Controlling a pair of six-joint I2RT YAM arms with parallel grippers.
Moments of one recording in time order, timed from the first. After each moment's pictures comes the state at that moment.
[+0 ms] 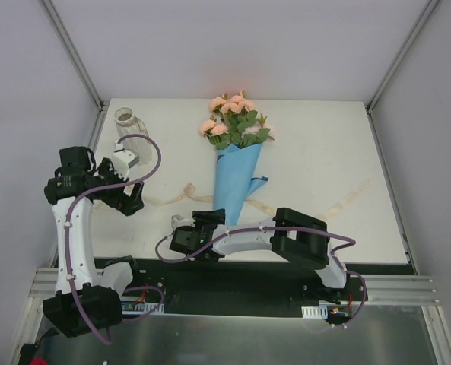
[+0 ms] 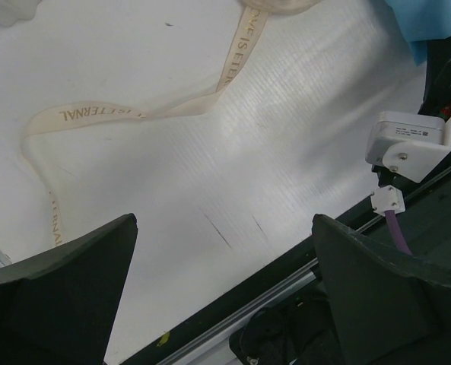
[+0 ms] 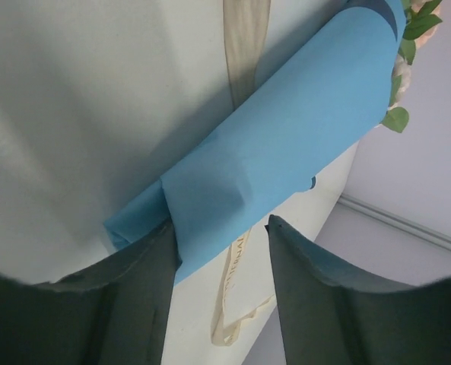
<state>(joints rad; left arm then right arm) 0.30 1.00 1.08 -1.18 0.60 0.71 1.41 2.07 1.36 -0.59 0.94 -0.22</state>
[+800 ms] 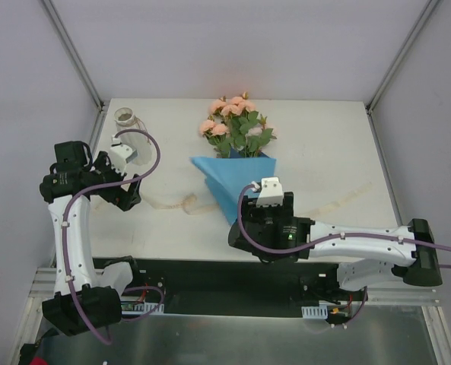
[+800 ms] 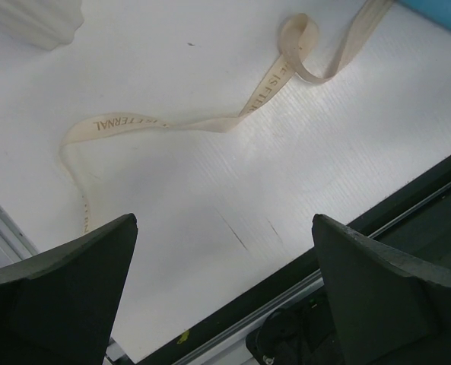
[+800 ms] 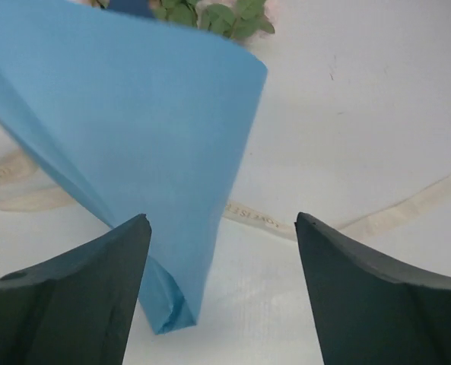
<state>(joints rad) 0.30 0.99 1.15 -1.19 0.59 0.72 1.45 1.27 1.12 -0.89 1.24 0.91</state>
